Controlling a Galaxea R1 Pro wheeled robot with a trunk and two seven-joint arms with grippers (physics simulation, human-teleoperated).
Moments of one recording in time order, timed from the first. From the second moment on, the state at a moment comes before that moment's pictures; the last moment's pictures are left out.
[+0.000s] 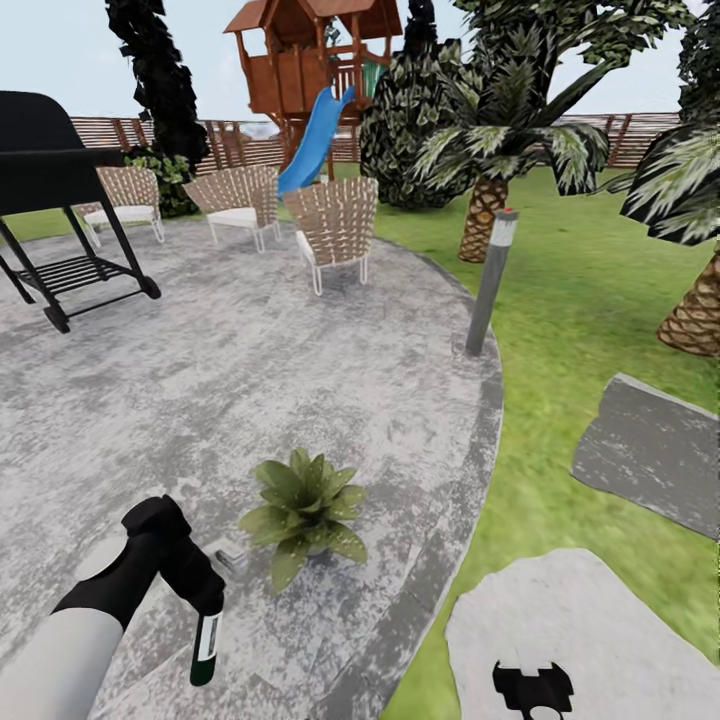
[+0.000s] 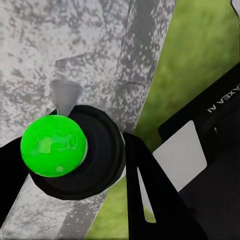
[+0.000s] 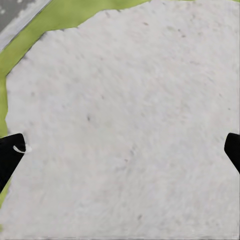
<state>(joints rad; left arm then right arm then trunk) -0.65 0.17 0.01 -0.93 -1.14 0.85 -1.56 -0.49 -0.02 -0.37 -0.09 0.47 -0.23 -0.28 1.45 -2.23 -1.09</state>
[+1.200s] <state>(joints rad) -0.55 0.11 0.04 -0.92 -1.14 0.85 -1.33 -0.49 -0.02 -0.37 -0.09 0.47 -0.23 -0.28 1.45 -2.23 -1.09</state>
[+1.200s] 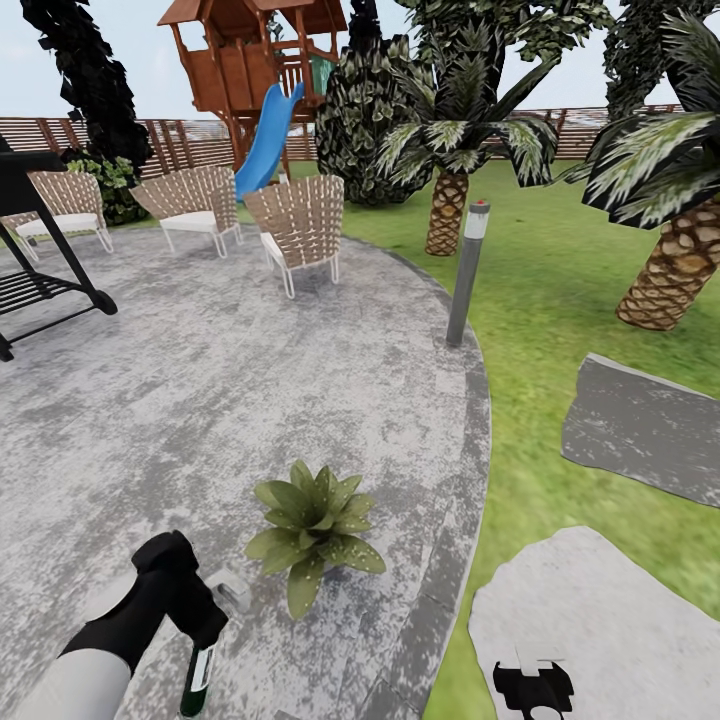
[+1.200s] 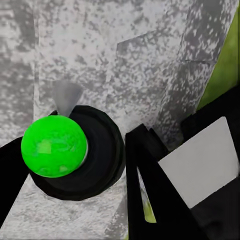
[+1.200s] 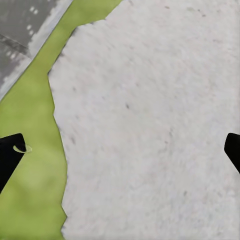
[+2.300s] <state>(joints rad) -0.47 0.06 0.06 -0.94 -0.91 0.85 -1.04 -0.49 -0.02 -0.37 -0.09 0.47 -0.23 -0.28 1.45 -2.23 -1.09</state>
